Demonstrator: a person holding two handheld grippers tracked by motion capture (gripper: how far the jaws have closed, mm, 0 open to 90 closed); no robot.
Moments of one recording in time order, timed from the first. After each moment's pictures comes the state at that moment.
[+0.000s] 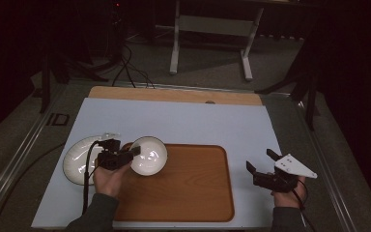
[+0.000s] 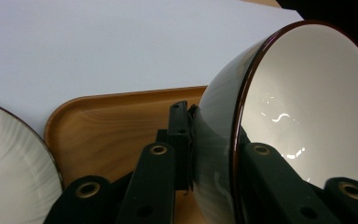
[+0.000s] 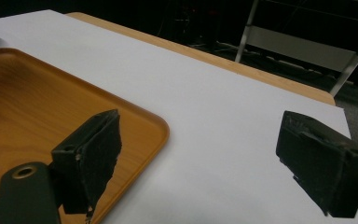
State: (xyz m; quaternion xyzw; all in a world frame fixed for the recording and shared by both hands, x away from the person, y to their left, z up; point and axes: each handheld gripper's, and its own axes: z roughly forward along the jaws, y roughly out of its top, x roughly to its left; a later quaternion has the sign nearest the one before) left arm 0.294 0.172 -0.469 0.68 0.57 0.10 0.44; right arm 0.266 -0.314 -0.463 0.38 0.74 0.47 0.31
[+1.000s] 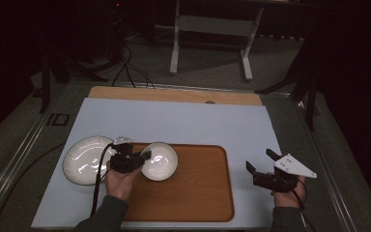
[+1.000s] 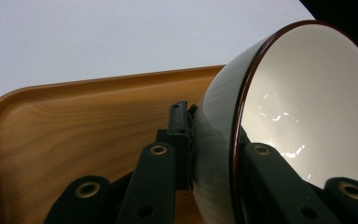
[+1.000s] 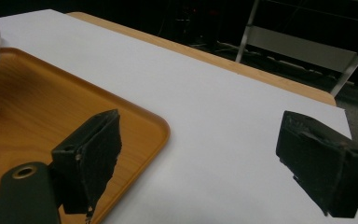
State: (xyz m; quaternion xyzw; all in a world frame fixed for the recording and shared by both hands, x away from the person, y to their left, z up) left arm 0.295 0.144 -0.481 0.70 0.56 0.09 0.43; right arm 0.267 -0.313 -0.463 0.37 0.74 0.47 0.31
